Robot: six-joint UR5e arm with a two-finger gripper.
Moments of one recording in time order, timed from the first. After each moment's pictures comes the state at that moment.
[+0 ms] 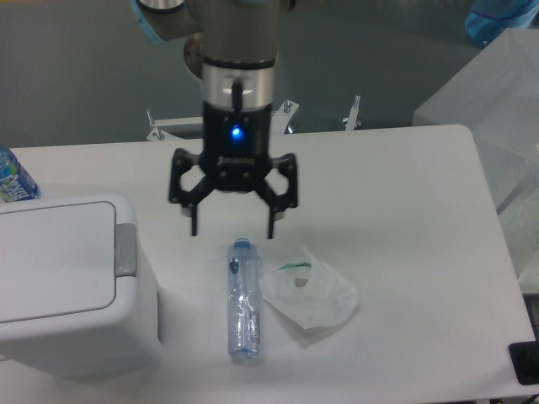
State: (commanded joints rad) arm 2.30 -1.76 -1.47 -0.96 1.29 0.16
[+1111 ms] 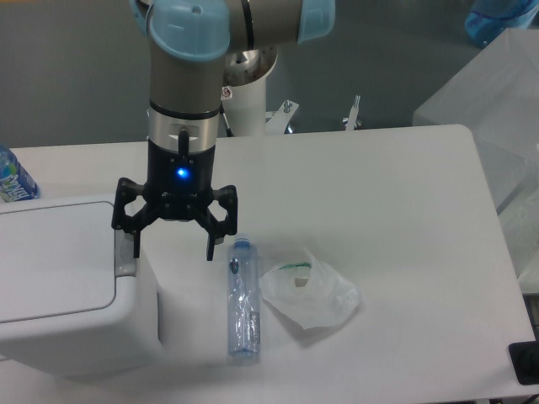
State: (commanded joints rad) arm 2.24 -1.77 -1.50 -0.96 1.29 0.10
